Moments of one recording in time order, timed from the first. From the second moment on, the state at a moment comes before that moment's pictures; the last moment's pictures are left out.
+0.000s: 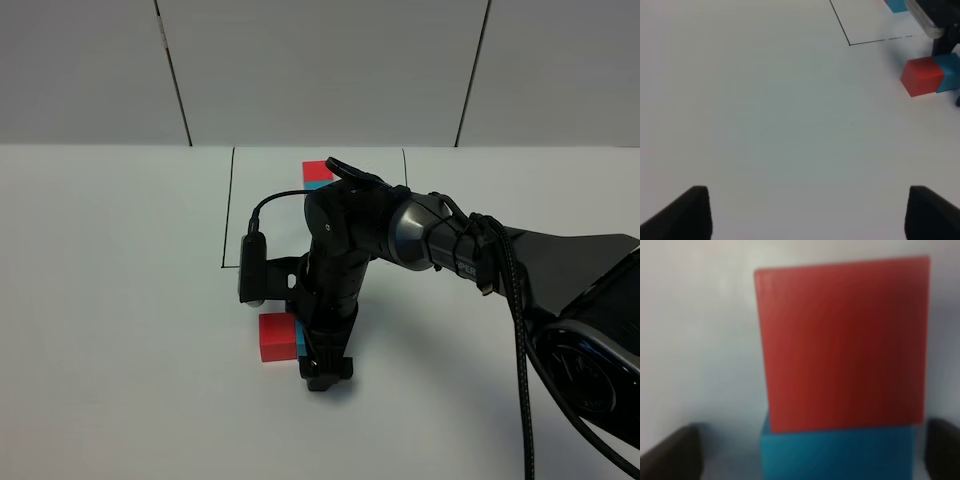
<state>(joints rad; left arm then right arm) -0.01 0.00 -0.51 -0.15 1.05 0.18 0.67 2.36 -1.80 0.10 0.95 -1.01</state>
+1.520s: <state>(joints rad) -0.01 0.00 -0.51 -0.15 1.05 0.18 0.61 1.86 -1.74 -0.07 1.02 -0.03</state>
